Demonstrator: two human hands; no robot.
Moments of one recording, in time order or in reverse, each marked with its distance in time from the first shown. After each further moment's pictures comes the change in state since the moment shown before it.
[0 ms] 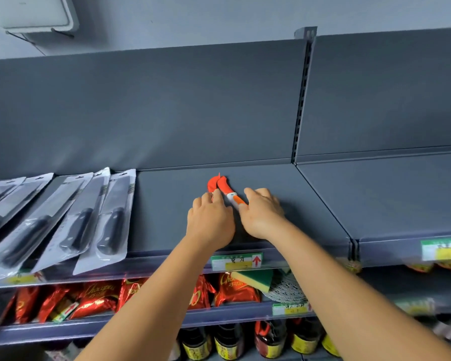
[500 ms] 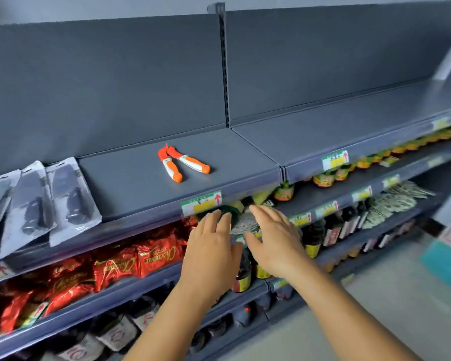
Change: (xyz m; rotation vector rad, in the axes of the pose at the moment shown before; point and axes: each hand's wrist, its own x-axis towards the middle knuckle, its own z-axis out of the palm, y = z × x) left_hand -0.163 -0.016 0.024 -0.082 -0.078 0.530; right_hand -0.201 0.041 0.042 0.030 0.152 0.183
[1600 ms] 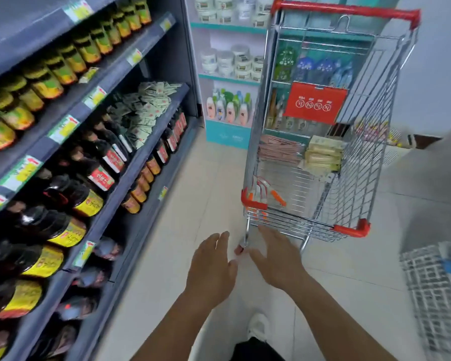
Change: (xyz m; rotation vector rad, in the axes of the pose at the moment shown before) left_hand -0.184 0.406 0.268 -0.110 -0.809 0.618; right_hand -0.404 0.391 -0.029 0.195 0.091 1.088
